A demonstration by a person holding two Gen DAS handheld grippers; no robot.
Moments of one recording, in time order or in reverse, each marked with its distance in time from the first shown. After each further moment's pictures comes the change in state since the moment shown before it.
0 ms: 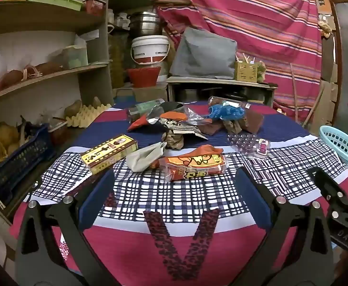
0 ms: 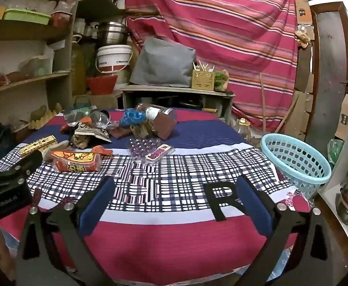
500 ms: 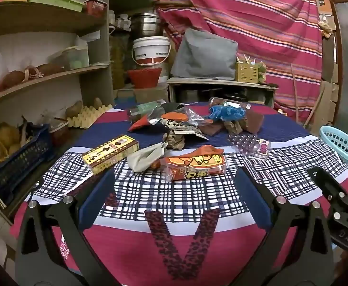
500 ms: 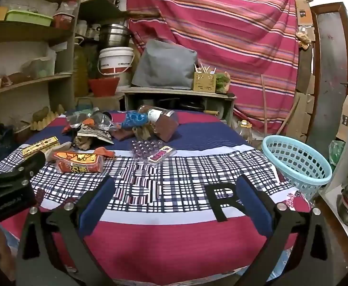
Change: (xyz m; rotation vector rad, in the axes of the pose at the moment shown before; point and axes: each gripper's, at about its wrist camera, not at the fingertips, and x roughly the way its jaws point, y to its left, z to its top) left arm -0.002 0.004 0.001 -0.010 -0.001 0.002; right arm -0.003 0.003 0.001 -0.004 -0.001 0.009
